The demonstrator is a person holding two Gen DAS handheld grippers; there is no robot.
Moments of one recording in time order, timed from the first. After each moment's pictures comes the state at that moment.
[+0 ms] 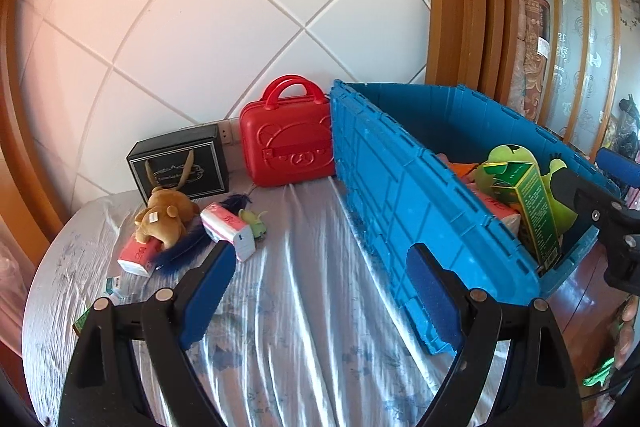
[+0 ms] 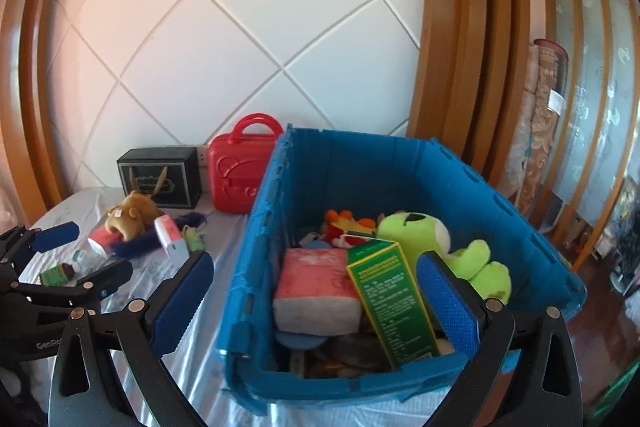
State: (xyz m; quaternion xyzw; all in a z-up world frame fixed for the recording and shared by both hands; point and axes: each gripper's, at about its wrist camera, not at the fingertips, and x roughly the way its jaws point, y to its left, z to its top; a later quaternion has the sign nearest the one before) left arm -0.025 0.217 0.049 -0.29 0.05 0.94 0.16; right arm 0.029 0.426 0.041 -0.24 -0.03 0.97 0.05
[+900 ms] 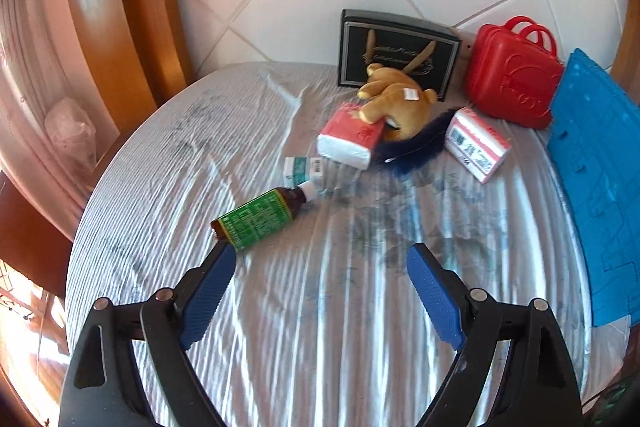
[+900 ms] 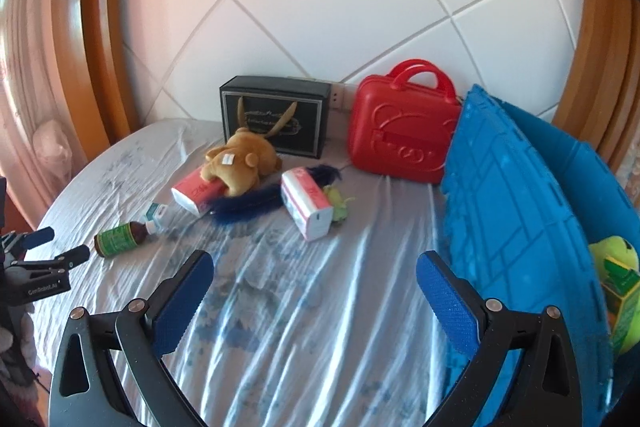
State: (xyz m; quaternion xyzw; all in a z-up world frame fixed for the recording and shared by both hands) left arm -0.099 -0.118 -0.084 -0.43 -0.04 0.90 -0.06; right arm -0.097 0.199 -0.039 -0.35 -0.08 0.93 -0.09
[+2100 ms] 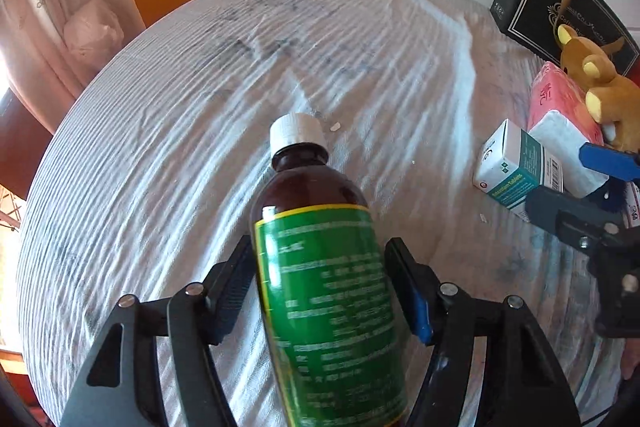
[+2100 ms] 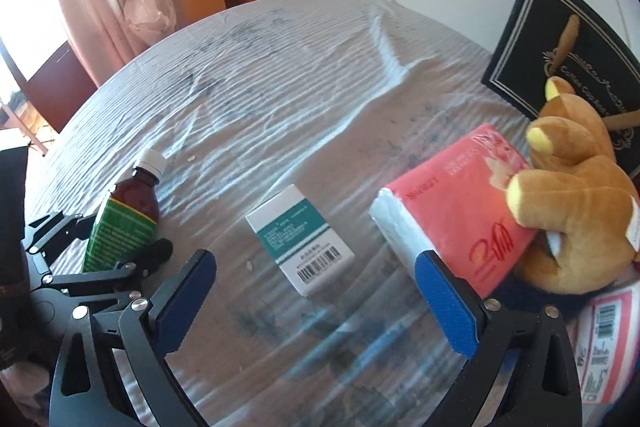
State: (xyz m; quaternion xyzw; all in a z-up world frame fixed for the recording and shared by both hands) left arm -0.224 -0.257 -0.257 -0.52 -0.11 0.83 -0.17; right arm -0.298 -0.112 -0.269 -0.48 -0.19 0.78 -0.34
